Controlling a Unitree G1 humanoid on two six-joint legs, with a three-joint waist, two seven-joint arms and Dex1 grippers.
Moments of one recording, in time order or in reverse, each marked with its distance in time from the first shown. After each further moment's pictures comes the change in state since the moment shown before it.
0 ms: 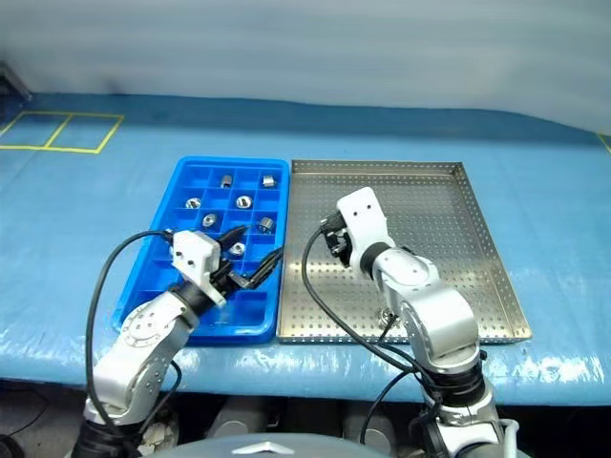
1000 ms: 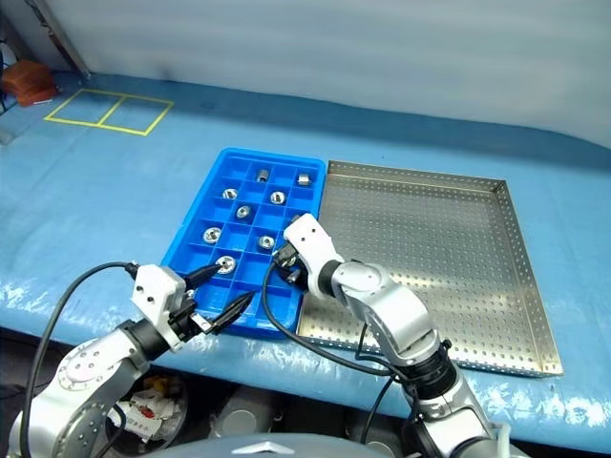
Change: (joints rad) left arm 0.214 0.169 0.102 -0.197 -0.135 0.158 -0.086; right arm 0.023 0.039 0.150 0.155 0.066 -0.108 0.093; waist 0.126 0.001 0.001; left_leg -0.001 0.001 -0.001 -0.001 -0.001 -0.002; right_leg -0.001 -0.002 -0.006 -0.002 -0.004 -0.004
